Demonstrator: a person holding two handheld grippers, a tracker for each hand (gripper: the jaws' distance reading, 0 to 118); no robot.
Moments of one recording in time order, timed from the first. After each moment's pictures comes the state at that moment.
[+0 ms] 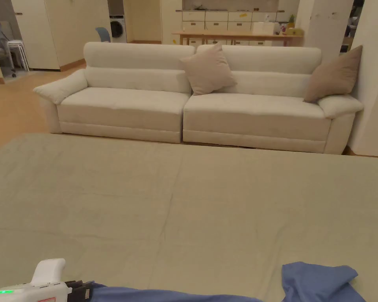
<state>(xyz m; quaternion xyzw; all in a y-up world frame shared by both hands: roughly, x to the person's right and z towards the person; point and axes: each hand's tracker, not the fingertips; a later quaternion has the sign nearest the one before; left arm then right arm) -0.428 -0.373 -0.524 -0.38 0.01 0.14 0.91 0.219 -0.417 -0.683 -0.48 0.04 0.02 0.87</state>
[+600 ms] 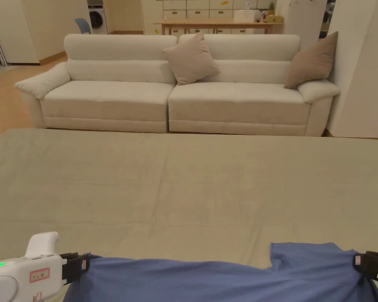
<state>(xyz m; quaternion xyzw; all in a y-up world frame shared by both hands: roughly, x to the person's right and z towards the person) -0.418 -0.325 -0.497 -0.36 -0.01 0.14 0.92 0.250 -0.324 -0.610 -0.37 0.09 -0.10 0.92</state>
